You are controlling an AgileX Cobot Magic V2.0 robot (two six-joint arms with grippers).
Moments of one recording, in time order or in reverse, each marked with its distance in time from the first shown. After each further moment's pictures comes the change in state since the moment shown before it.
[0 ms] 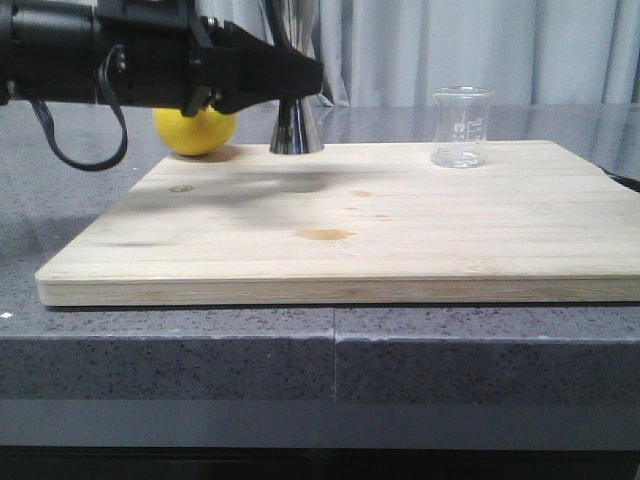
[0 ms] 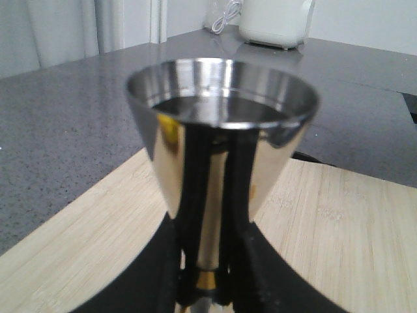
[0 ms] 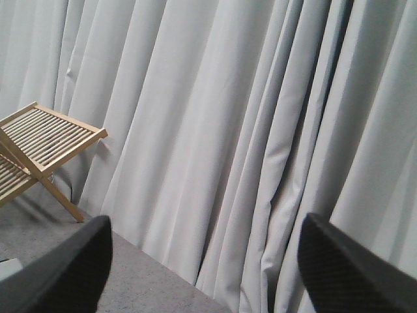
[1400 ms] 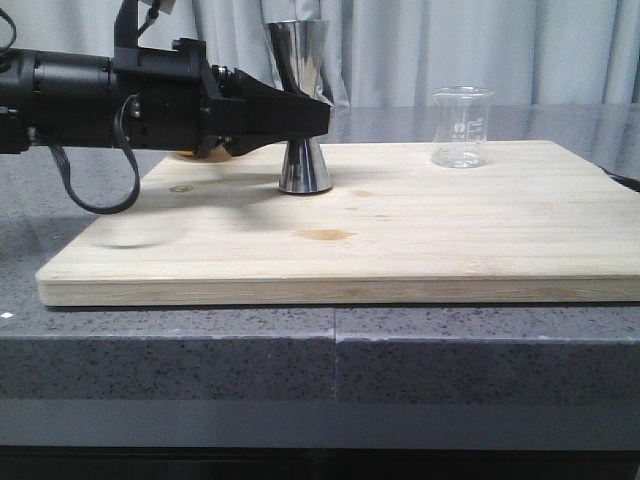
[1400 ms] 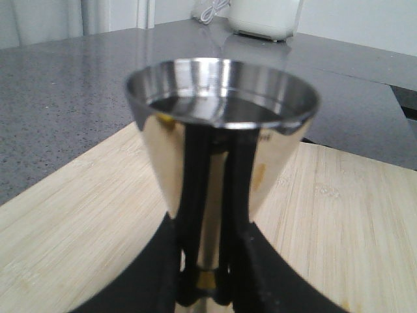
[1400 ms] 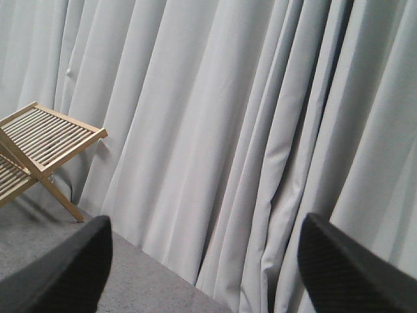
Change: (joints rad) left arm 0.000 0.083 0.000 -0.011 -0.064 0.037; right arm 0.000 0.000 0.000 0.000 0.000 0.000
